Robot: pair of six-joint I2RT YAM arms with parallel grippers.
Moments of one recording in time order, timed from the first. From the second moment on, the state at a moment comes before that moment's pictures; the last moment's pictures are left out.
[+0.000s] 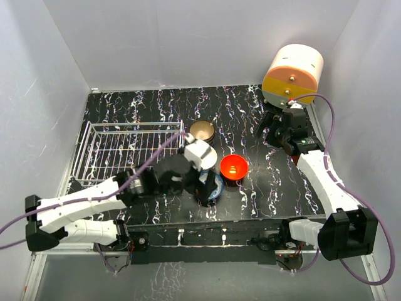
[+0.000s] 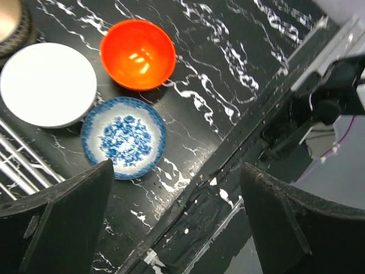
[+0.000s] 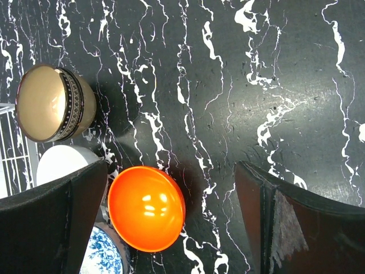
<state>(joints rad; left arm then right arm) -1.17 1.09 1.11 -0.54 -0.22 -0.39 0.13 1.19 0.98 -0.46 -0.02 0.48</state>
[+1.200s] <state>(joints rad) -1.33 1.46 0.76 -0.01 -0.33 -0.21 0.01 1.20 0.91 -0.37 -0.16 0.48</state>
